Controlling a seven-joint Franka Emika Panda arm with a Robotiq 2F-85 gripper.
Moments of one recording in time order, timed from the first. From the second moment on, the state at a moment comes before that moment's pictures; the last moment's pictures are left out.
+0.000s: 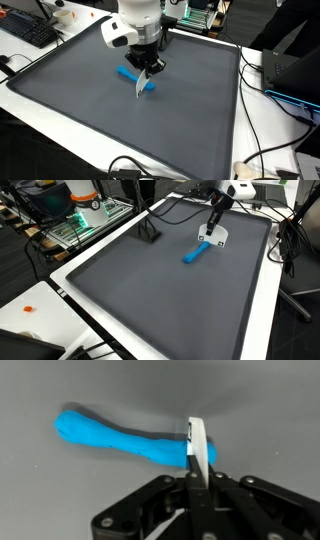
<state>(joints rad) 0.19 0.59 0.04 -1.66 -0.10 2.17 0.20</state>
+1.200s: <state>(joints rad) 0.19 0.62 0.04 -1.64 -0.09 2.13 0.22</state>
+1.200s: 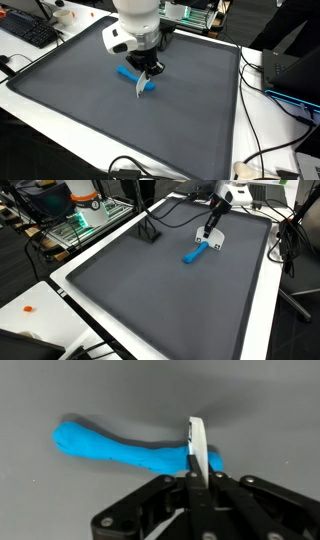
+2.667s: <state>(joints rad) 0.17 0.52 0.03 -1.66 -0.06 2.09 0.22</state>
